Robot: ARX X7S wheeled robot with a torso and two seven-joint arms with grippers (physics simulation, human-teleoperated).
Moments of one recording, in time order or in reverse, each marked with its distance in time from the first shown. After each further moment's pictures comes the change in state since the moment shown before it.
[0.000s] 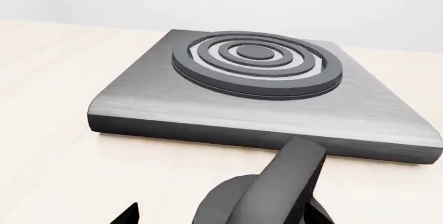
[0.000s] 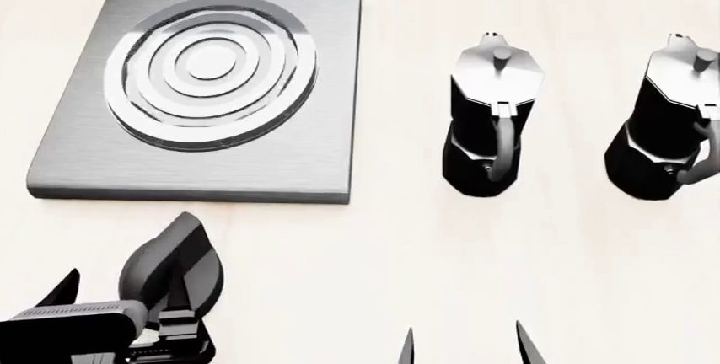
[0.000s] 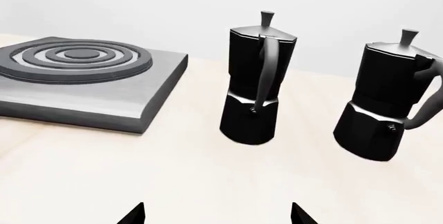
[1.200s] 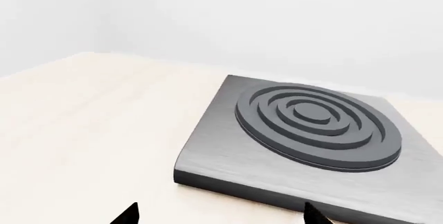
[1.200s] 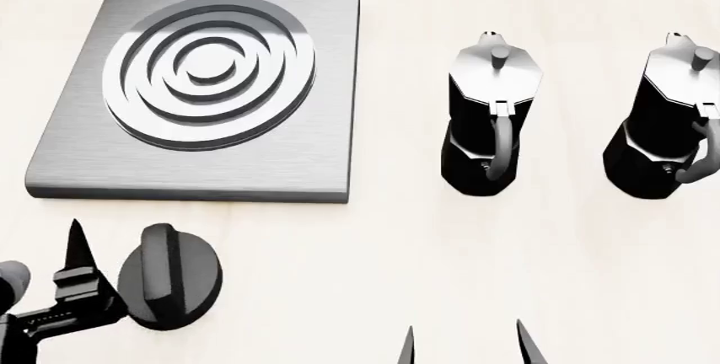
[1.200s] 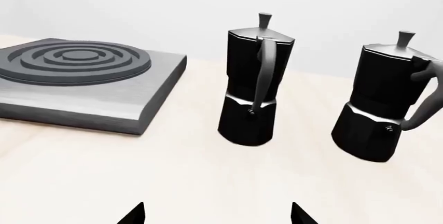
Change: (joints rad) left arm 0.033 -0.117 -0.154 0.284 -0.125 -0.162 -0.119; right arm 0.007 0.014 -0.014 -0.004 0.010 0.000 0.020
